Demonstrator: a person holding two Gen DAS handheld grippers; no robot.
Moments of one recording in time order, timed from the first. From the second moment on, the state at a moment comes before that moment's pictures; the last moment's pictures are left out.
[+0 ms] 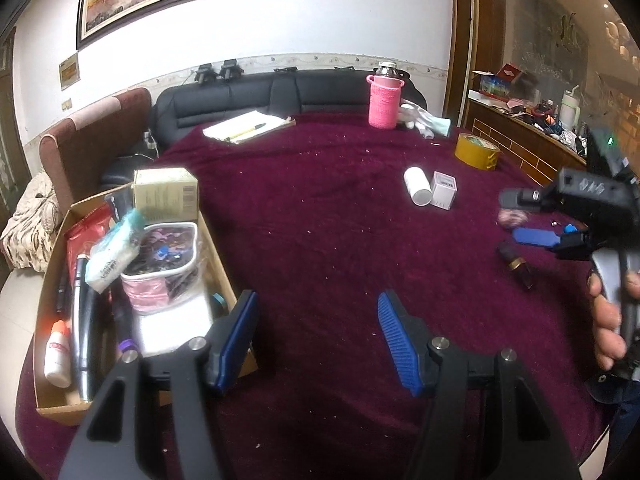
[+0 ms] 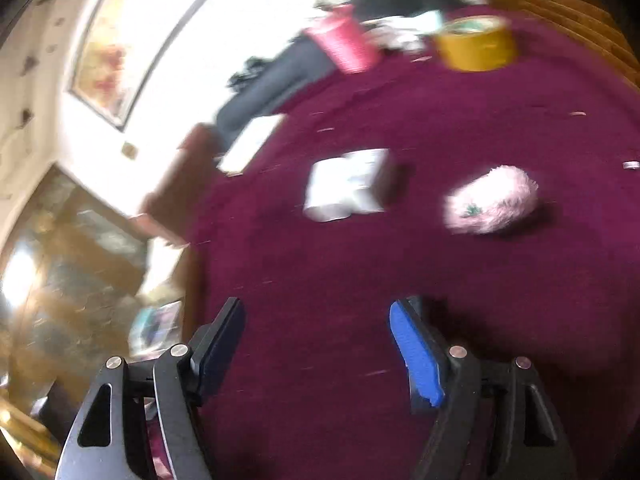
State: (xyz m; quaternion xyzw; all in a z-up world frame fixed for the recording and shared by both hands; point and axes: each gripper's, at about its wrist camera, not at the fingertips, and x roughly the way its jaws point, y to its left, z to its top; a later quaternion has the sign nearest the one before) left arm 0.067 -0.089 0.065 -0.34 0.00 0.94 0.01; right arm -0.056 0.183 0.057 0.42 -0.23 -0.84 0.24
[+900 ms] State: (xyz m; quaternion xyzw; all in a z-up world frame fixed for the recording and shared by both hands) left arm 0.028 -0.047 0.049 -0.43 -0.09 0.89 0.12; right arm -0.155 0.214 0.036 0.47 -0.14 -0.87 0.02
